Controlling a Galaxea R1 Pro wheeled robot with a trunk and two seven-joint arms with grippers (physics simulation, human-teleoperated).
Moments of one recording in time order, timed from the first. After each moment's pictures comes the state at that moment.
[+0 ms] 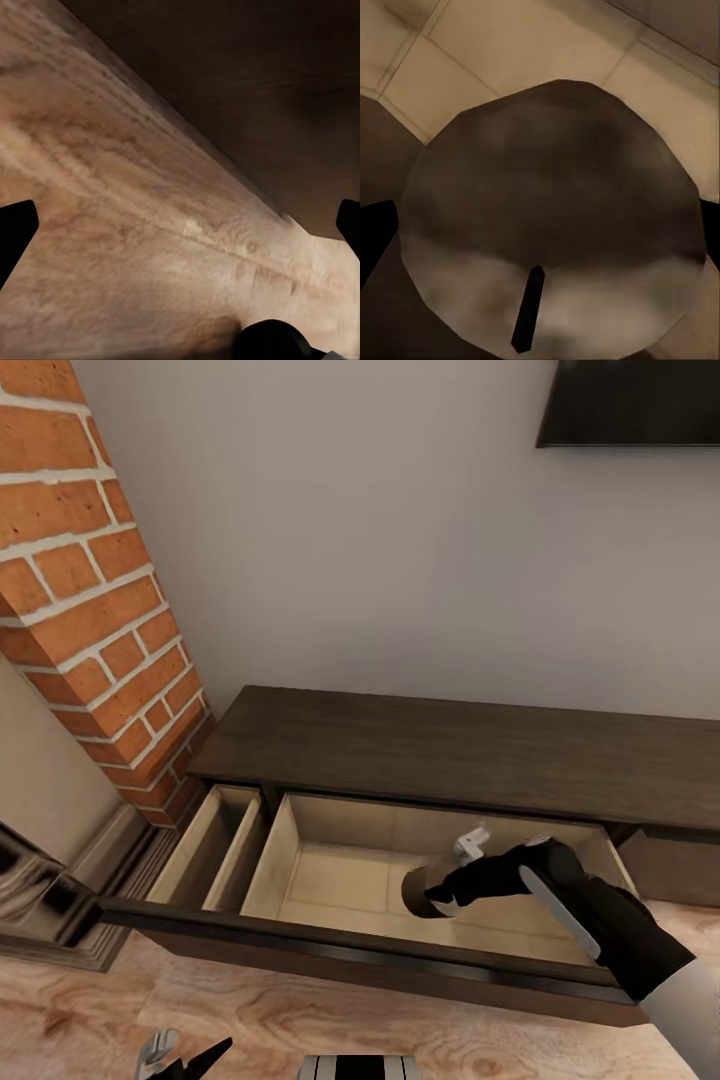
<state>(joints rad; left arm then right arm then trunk) -0.26 0.24 0.15 -0.33 0.49 0.14 -1.02 -0.68 -0.39 0.55 -1.26 -0.43 0.92 0.42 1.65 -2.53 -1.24</state>
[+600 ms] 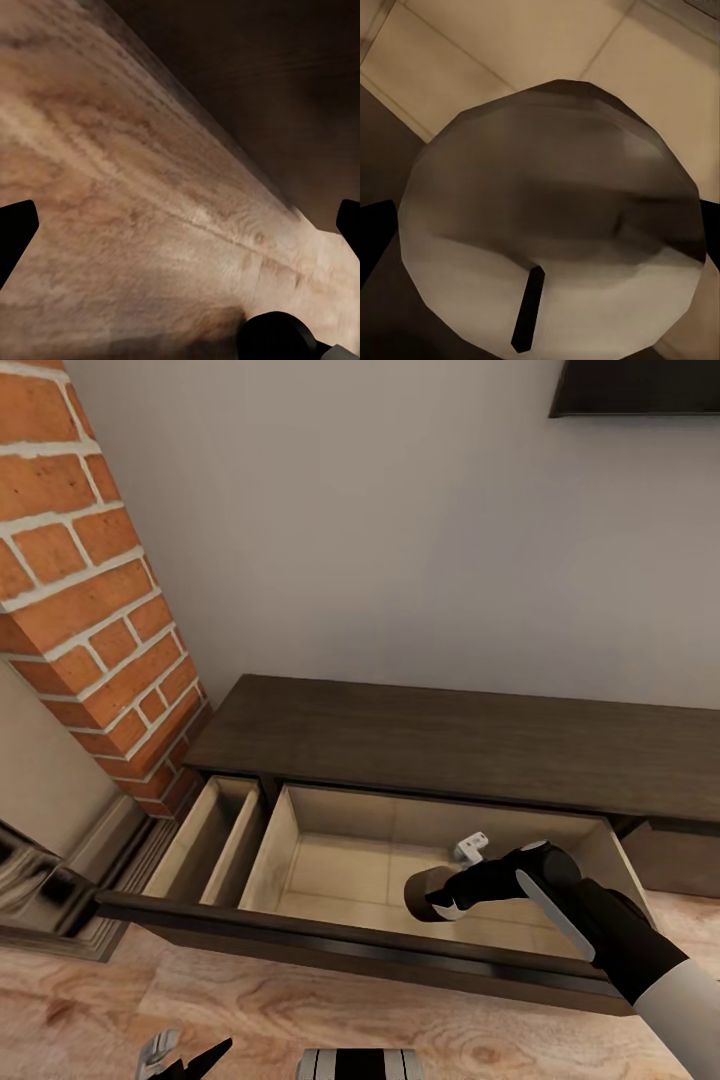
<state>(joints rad) -0.26 0.24 0.15 -0.33 0.49 0.14 -1.02 -0.68 -0.38 0.56 -1.21 -0.40 0.89 0.42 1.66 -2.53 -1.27</state>
